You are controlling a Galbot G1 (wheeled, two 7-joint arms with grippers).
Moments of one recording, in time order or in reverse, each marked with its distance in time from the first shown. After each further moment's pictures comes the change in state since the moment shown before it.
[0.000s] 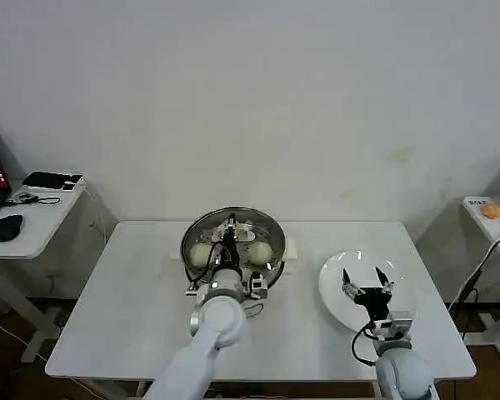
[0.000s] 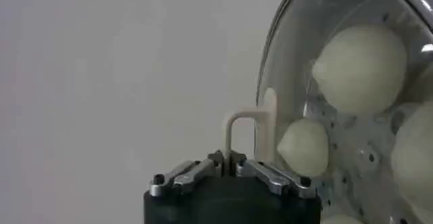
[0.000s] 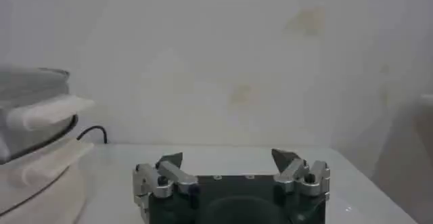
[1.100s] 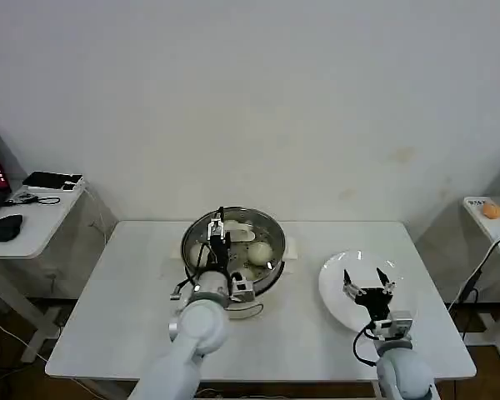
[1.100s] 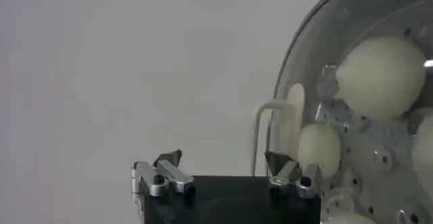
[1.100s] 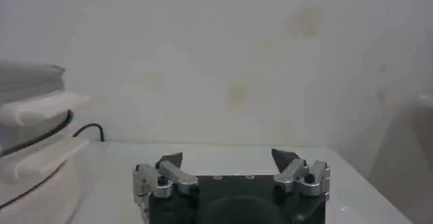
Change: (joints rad) left arm 0.064 0.051 -0.060 -0.128 -0.111 -0.045 0.023; right arm 0.002 -0.004 0.002 -0.010 -0.007 0.003 -0.001
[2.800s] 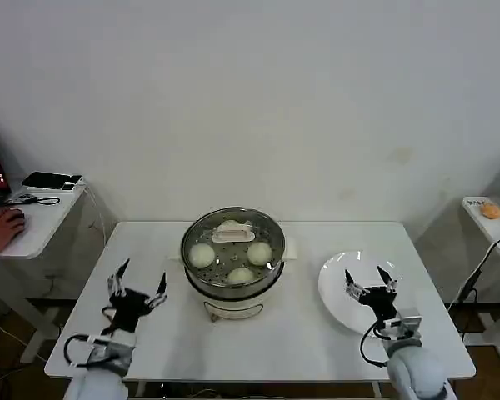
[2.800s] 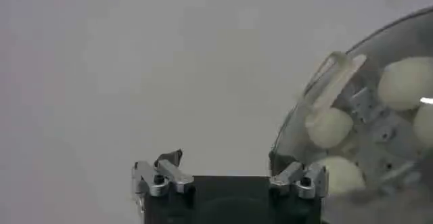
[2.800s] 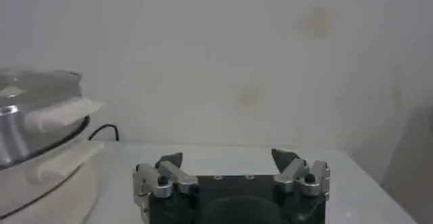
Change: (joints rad) left arm 0.515 0.096 -0.526 -0.216 -1.048 -0.303 -0.264; right arm -0.020 -0.152 -0.057 0.036 0.144 -0.017 0.030
